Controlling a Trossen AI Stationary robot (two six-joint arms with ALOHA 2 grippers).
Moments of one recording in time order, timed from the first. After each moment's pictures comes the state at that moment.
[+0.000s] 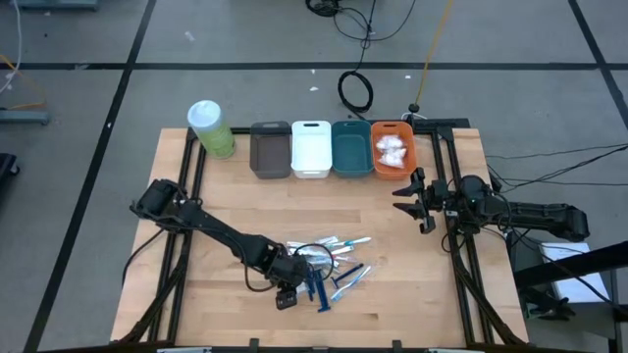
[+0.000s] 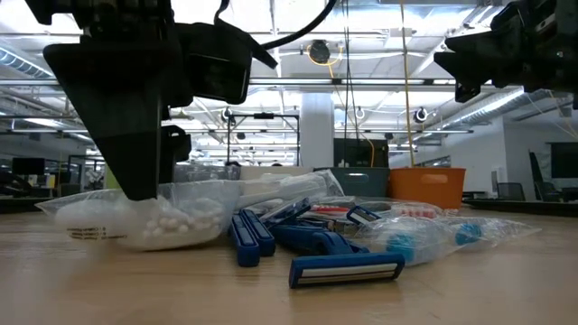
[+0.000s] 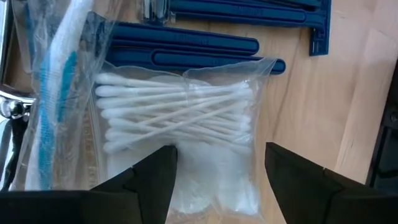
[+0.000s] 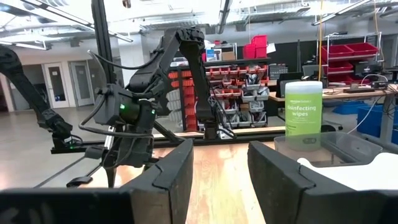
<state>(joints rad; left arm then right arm) -0.41 1.89 1.15 -0.39 0.16 -0.72 -0.21 0.29 0.02 0.47 -0.27 0.13</state>
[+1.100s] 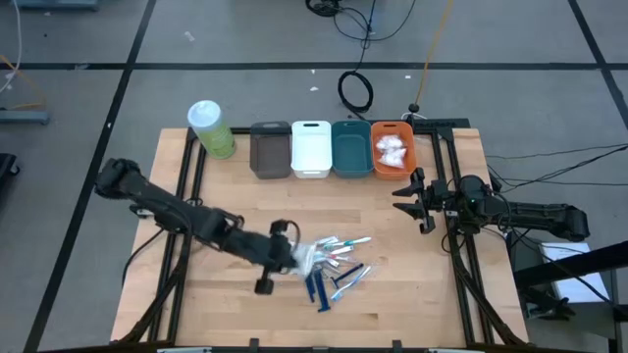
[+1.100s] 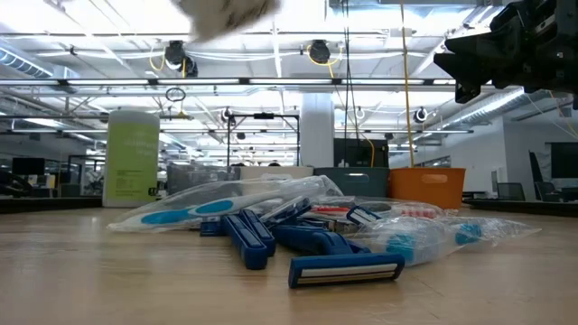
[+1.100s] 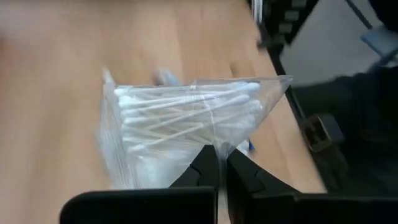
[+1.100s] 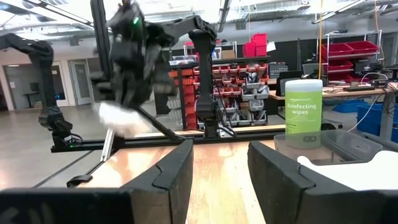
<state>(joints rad) -0.42 1.45 1.15 -0.33 -0.13 -0.18 -0.21 0.29 0.02 0.46 -0.26 0.13</state>
